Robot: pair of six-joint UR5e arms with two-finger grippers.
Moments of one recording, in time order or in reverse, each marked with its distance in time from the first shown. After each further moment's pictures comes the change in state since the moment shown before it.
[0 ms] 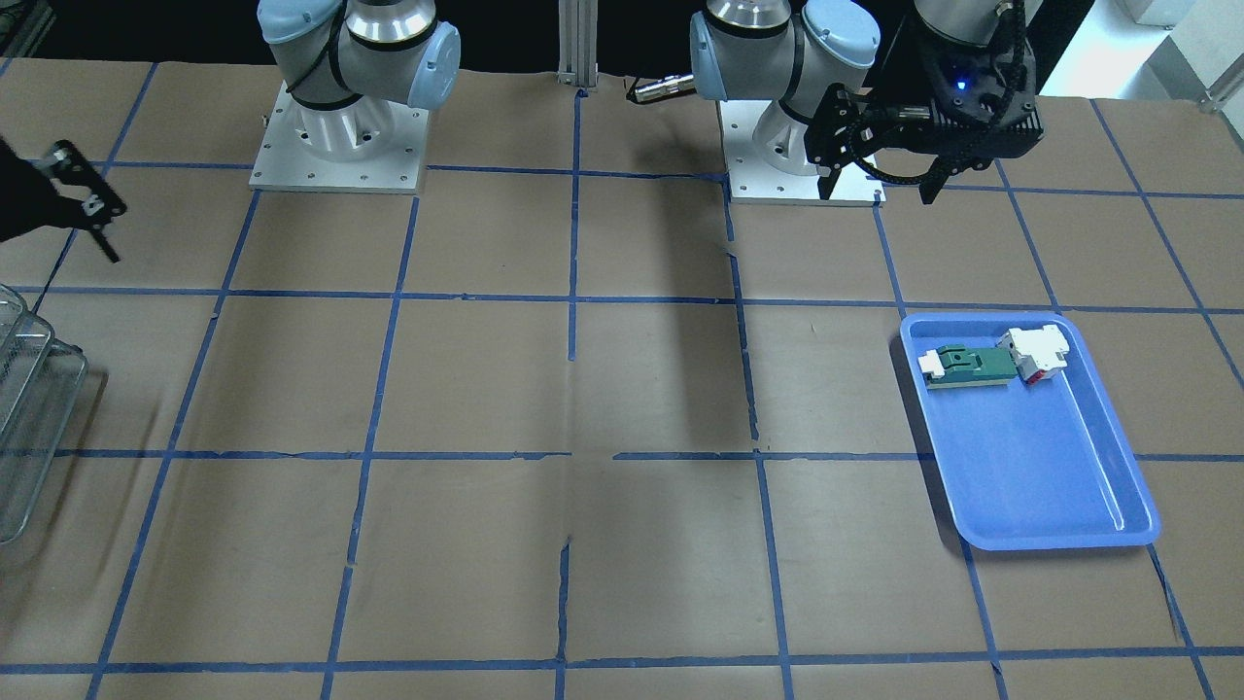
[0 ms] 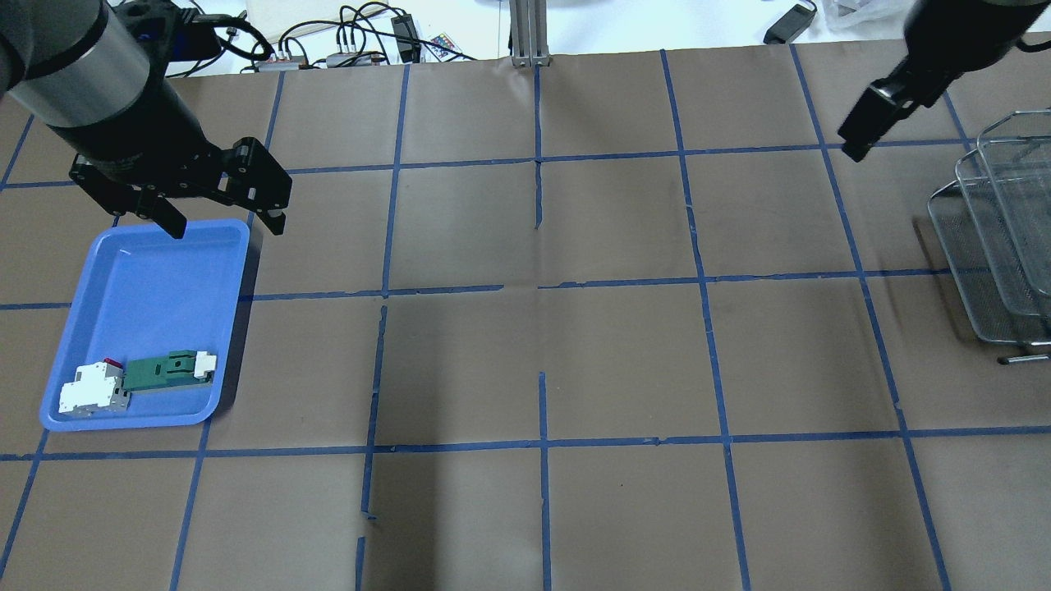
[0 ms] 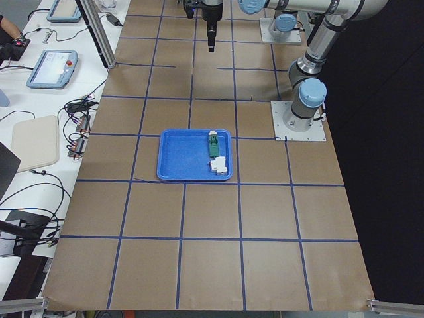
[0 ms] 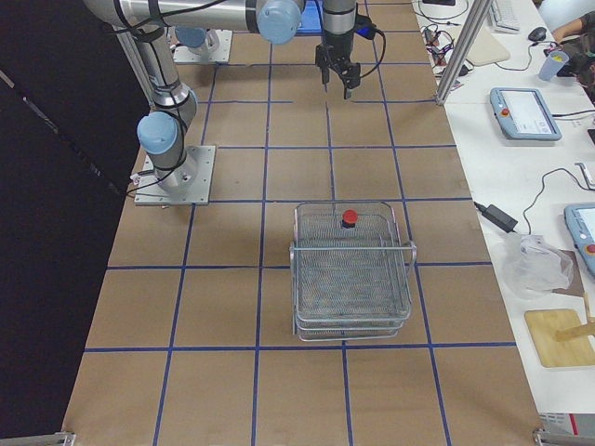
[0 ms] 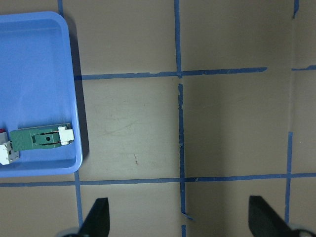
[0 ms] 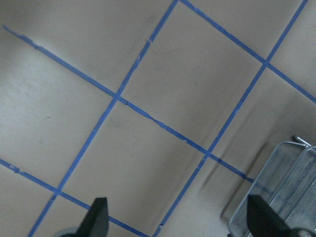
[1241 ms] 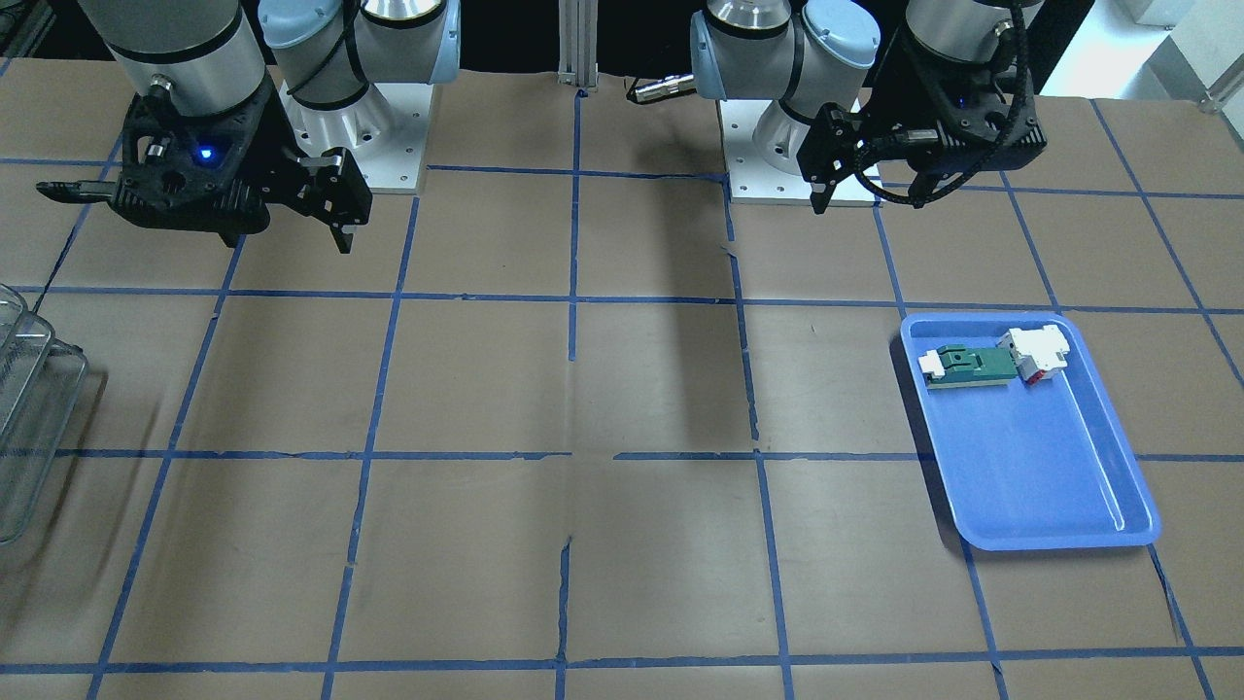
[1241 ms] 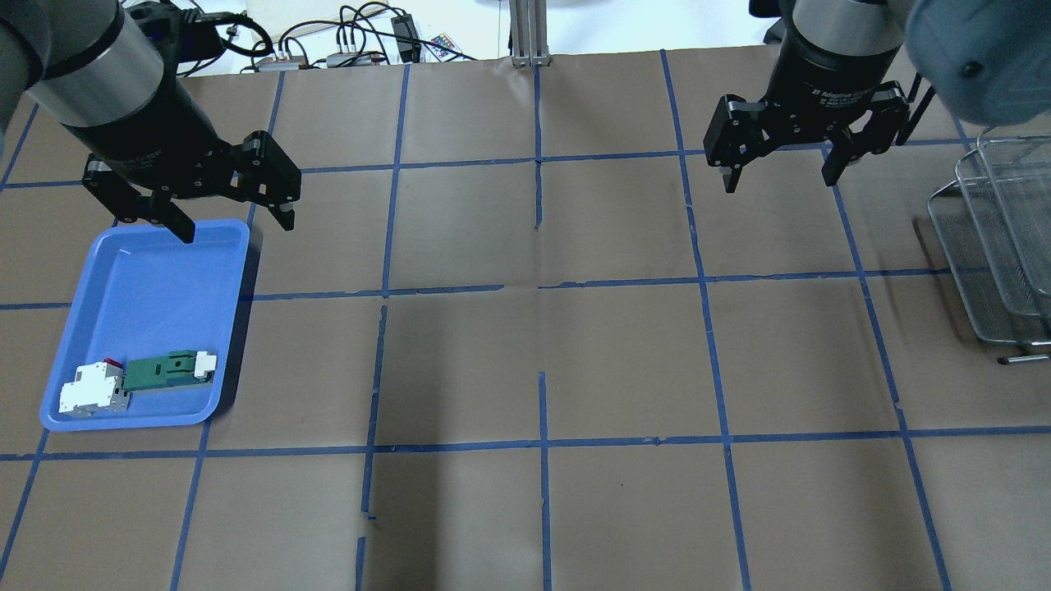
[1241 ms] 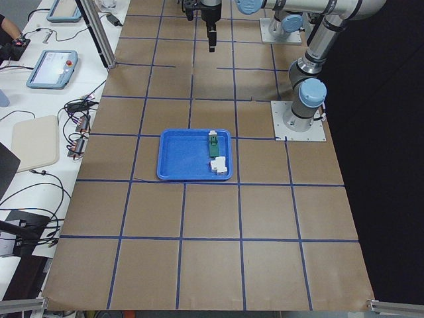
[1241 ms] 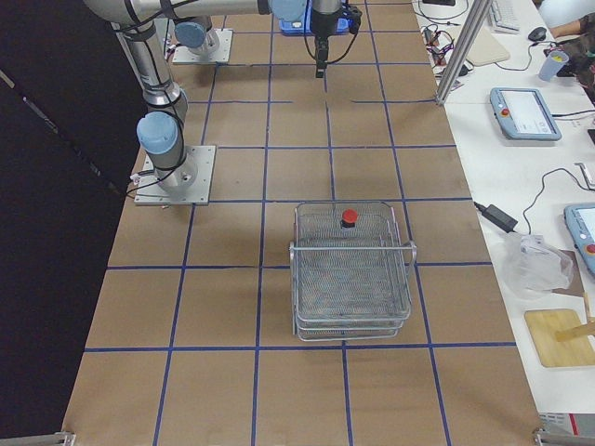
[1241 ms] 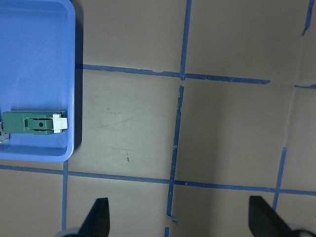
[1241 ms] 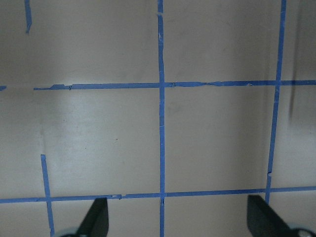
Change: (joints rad) left arm -0.012 -0.010 0.000 0.003 -0.004 -0.096; right arm 0.118 0.026 0.007 0.121 0.024 0.661
